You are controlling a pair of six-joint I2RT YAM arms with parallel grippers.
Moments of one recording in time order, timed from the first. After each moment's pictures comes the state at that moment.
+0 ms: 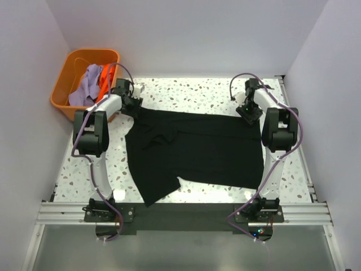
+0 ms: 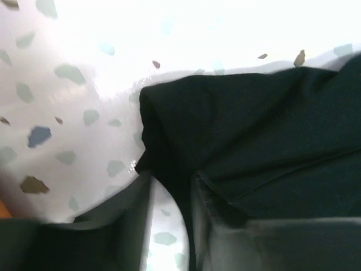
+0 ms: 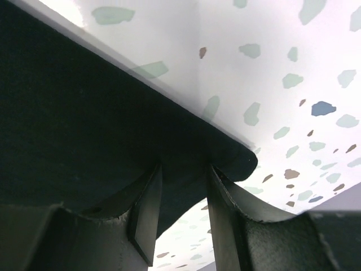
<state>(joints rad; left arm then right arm) -0.08 2.11 1.54 -0.49 0.14 0.21 0.00 2.21 1.75 -0.91 0.13 -0.65</state>
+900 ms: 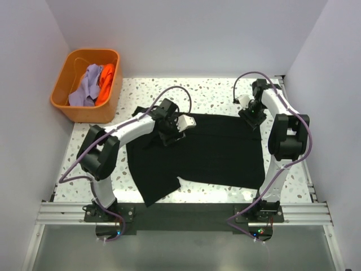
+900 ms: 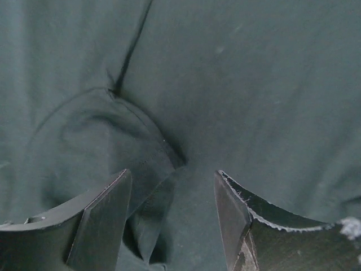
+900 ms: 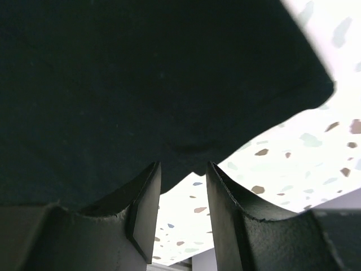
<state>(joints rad) -0.60 1.82 1.31 -0.60 0.21 0.58 -0.03 2.03 1.67 -1.09 -0.04 -0.68</state>
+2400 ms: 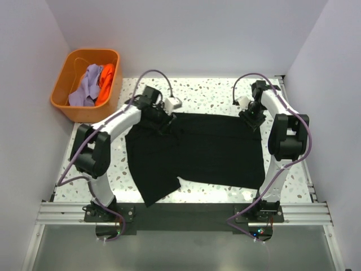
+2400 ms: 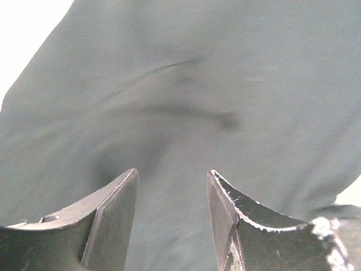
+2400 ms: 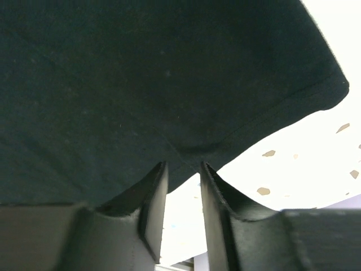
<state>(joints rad) -0.46 1.84 1.37 -0.60 0.42 0.38 -0.03 2.03 1.63 -1.09 -0.05 -0.69</state>
